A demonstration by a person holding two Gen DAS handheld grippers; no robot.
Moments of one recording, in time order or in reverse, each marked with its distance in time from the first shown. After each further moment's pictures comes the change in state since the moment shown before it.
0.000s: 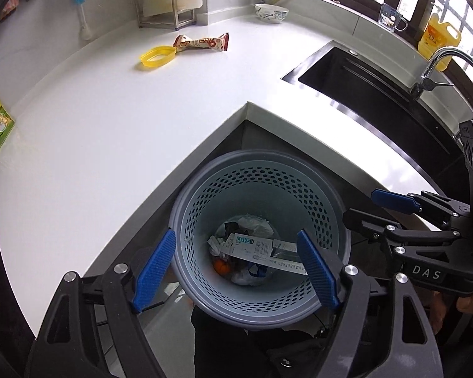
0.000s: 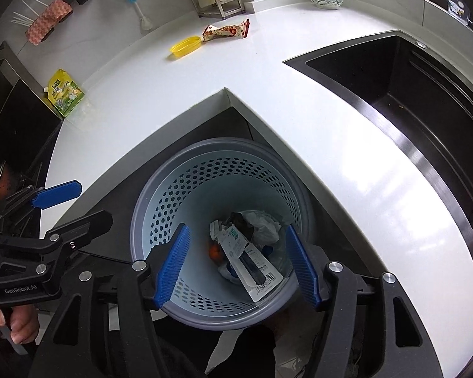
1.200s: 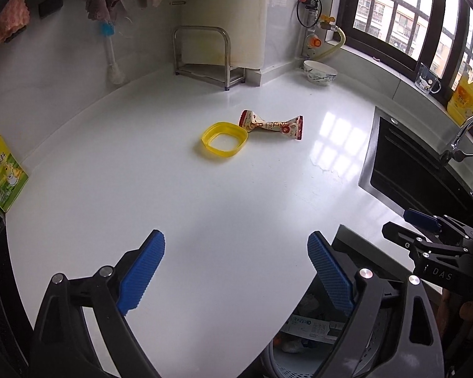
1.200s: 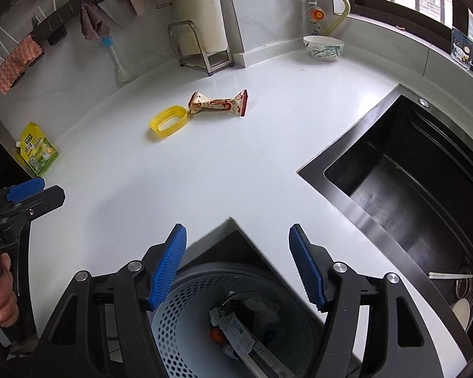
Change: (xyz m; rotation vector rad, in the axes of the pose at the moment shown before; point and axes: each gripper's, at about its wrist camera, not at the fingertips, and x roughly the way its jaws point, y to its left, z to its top) left arm 0.012 0.130 0.135 -0.020 -0.161 0.021; right arm 0.040 0.032 0.140 0.044 -0.171 -0.124
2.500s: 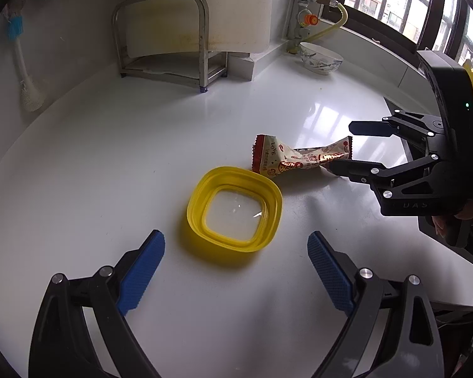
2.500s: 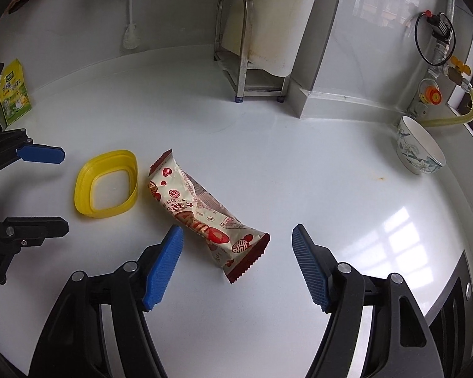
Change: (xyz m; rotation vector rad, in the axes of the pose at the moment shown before) left arm 0.168 0.047 0.100 0.138 0.043 -0.161; right arm 0.183 0.020 0.169 -0.506 0.005 -0.010
